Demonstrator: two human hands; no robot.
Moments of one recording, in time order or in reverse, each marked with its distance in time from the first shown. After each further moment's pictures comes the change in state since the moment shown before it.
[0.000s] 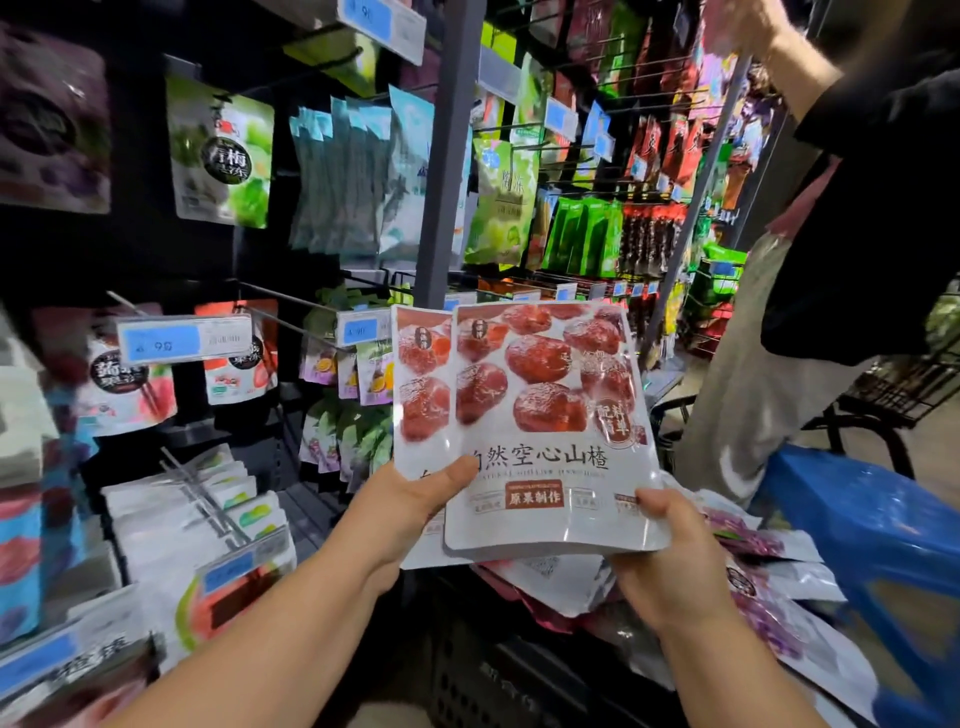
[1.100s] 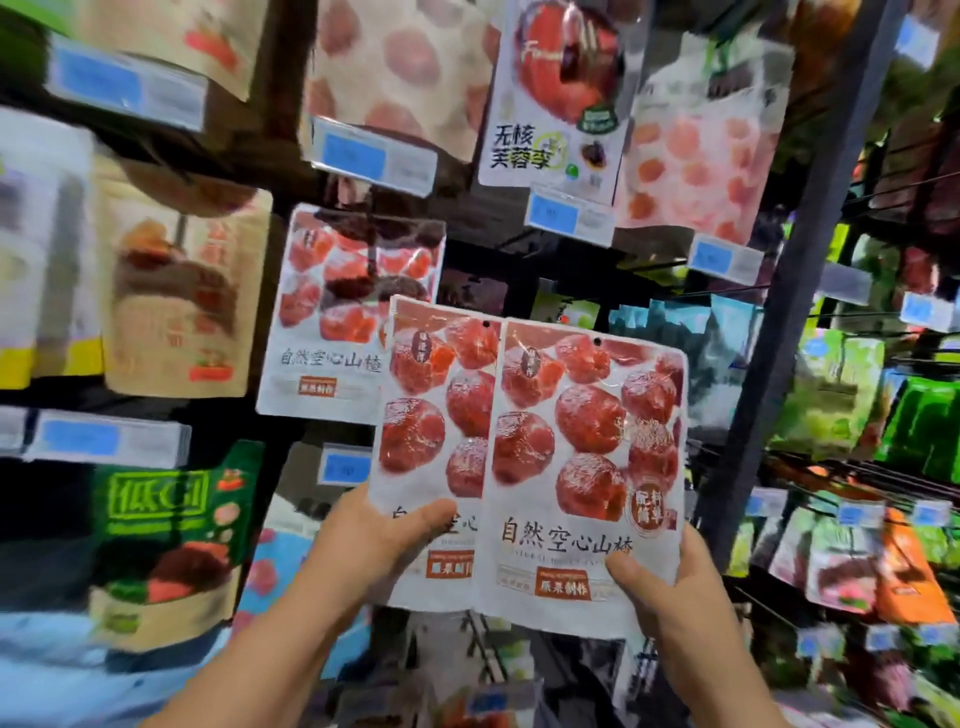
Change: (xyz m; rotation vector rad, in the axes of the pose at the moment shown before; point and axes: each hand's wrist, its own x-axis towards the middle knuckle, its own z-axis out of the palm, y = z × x) left_hand -0.114 0.137 -0.178 0.472 0.758 0.422; right_hand 0.057 0.073 0.199 -0.389 -0.609 -0.062
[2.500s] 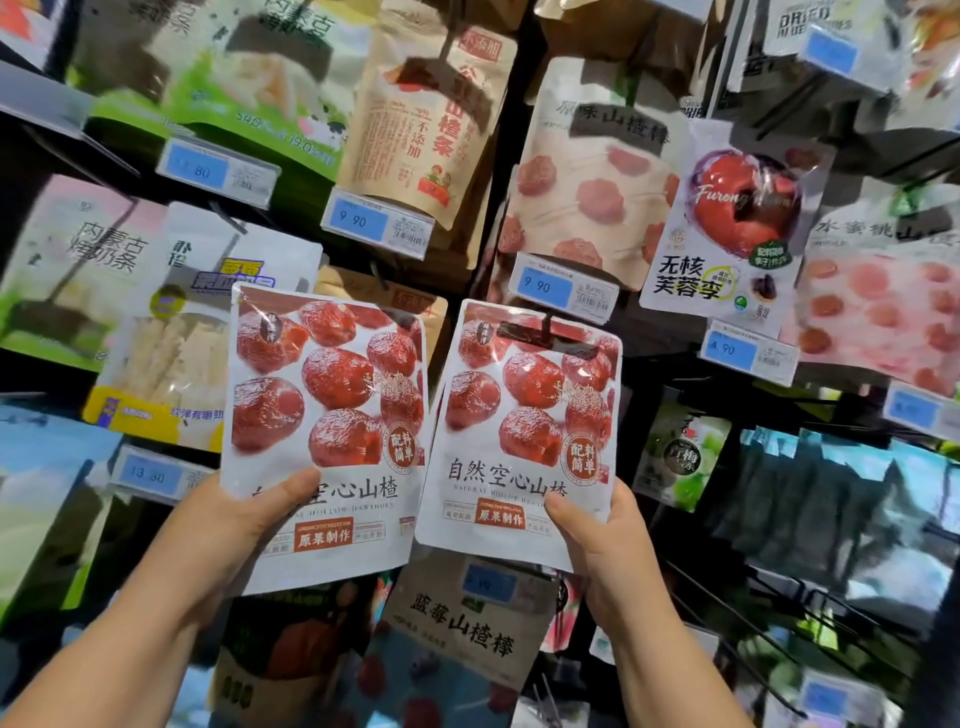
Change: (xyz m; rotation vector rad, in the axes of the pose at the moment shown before) left_hand 0.009 0.049 -0.211 -0.297 0.427 0.094; right_hand 0.121 -0.024 0.211 0.093 -0.375 -0.126
